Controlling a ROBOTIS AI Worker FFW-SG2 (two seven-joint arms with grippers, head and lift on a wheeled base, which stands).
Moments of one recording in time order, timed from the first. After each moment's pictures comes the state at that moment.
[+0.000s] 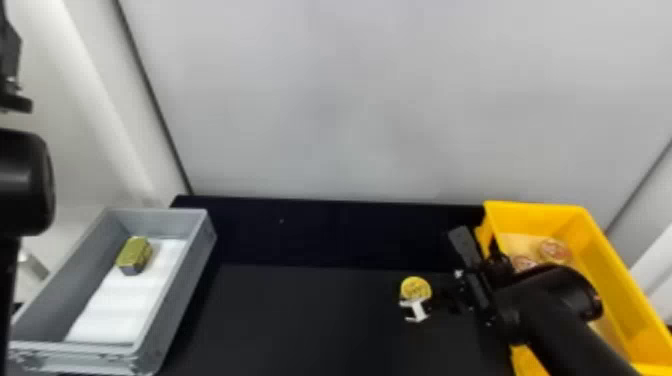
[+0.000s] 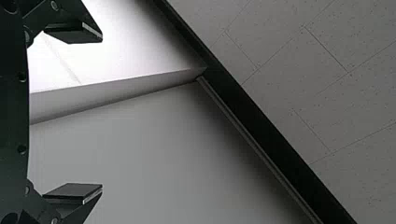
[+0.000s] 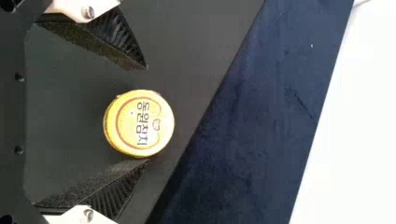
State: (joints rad) left arm -0.39 0.38 0.02 -2.23 -0.35 0.15 0.25; right arm -0.57 -0.08 0.19 -0.61 0.23 0.44 0.56
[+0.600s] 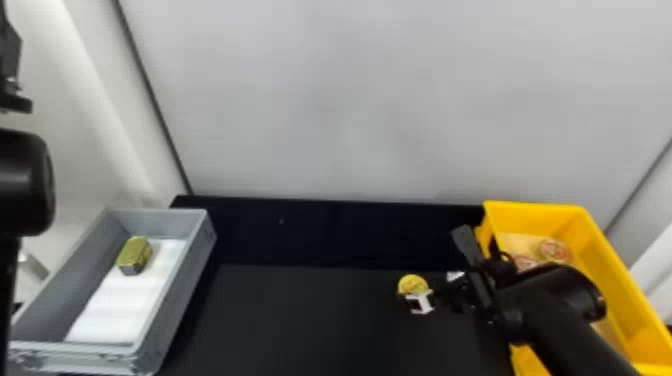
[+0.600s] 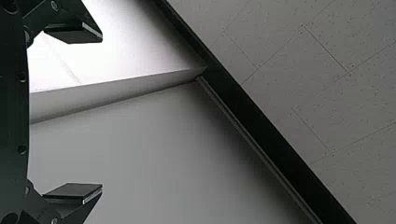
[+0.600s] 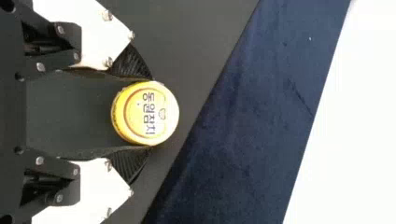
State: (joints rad) left arm -0.39 0.38 0.02 -2.23 -0.35 0.15 0.25; right arm -0.56 -0.09 0.18 -0.65 0.23 0.45 0.54
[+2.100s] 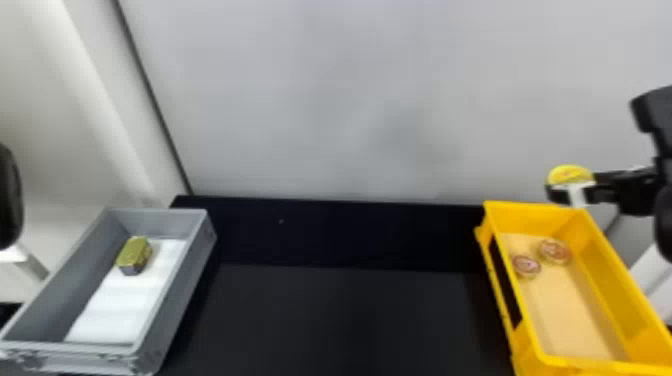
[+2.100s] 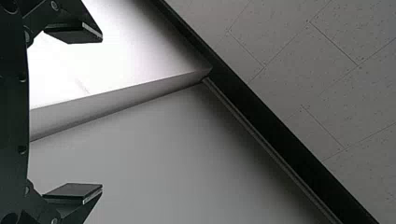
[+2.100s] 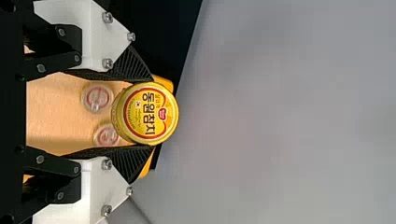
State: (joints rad) left arm -0.35 0.42 0.06 -2.30 -0.35 0.23 0.23; right arm -0.35 -0.26 -0.07 -1.92 0.67 1.28 0.80
